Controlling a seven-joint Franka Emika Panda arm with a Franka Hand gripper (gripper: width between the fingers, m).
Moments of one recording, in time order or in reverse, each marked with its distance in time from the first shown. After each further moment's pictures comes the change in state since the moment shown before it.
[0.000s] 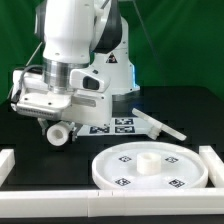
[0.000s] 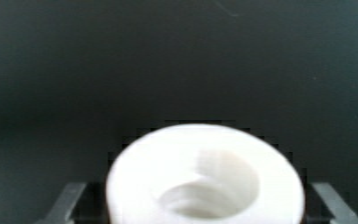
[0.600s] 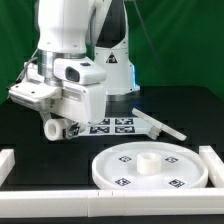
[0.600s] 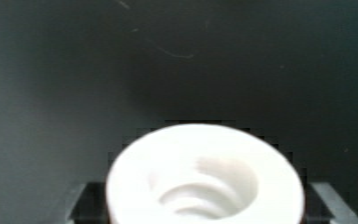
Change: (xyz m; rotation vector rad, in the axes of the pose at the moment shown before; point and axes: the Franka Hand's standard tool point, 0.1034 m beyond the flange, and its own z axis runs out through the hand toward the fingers) arm -0.017 -0.002 -0.017 -0.043 -0.022 0.435
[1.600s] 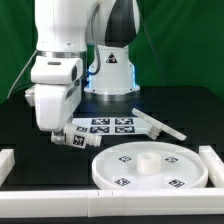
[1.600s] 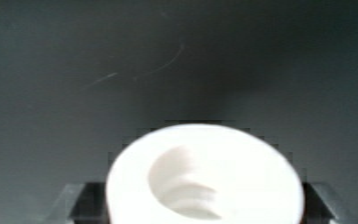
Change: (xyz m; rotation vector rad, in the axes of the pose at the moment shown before) arm -0.015 0.008 -0.005 -0.064 0.069 1.058
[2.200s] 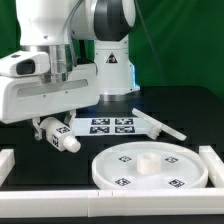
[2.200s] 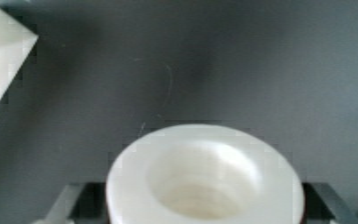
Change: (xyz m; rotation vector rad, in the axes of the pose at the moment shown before) arm 0.002 0.024 -0.007 -0.006 0.046 0.705
